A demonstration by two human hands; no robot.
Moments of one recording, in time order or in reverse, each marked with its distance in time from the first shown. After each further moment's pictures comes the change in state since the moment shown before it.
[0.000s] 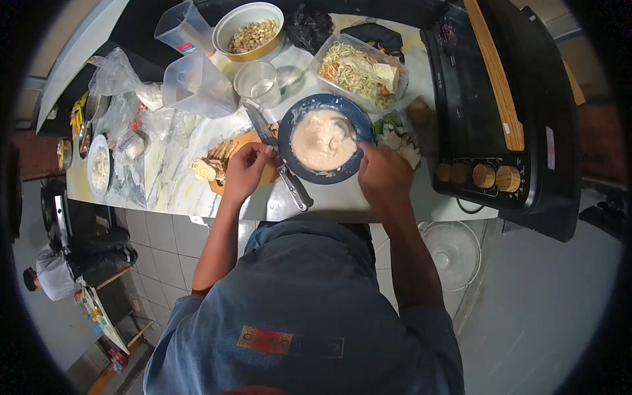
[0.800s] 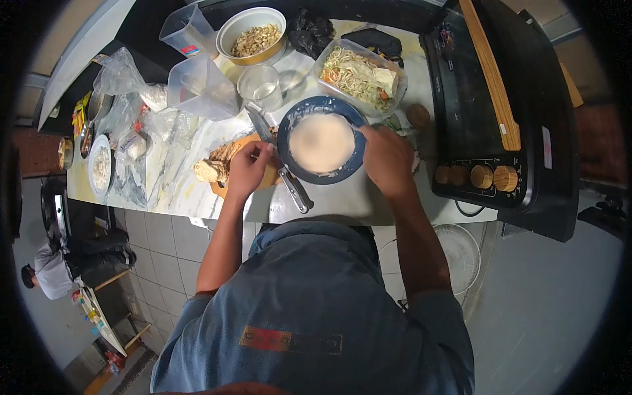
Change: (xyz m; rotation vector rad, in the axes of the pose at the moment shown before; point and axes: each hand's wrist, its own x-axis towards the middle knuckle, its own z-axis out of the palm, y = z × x) left_hand 0.006 0.009 0.002 0.123 0.045 0.012; right_hand 0.035 0.009 -0.004 -0.066 -0.029 -0.038
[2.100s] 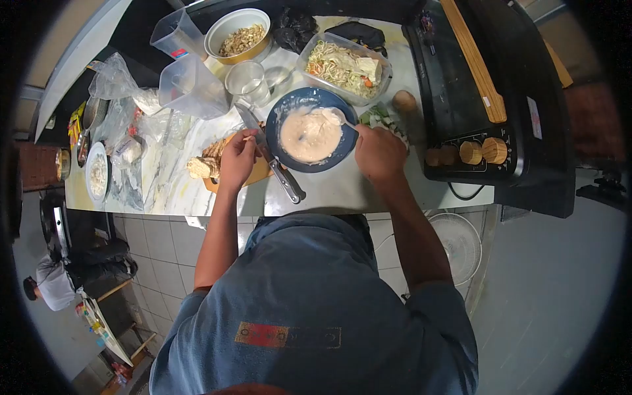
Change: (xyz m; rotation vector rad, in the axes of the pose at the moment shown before) left_hand 0.007 -0.007 0.002 -0.132 -0.043 -0.038; right_hand -0.024 0.009 0.006 -0.042 -0.003 0.125
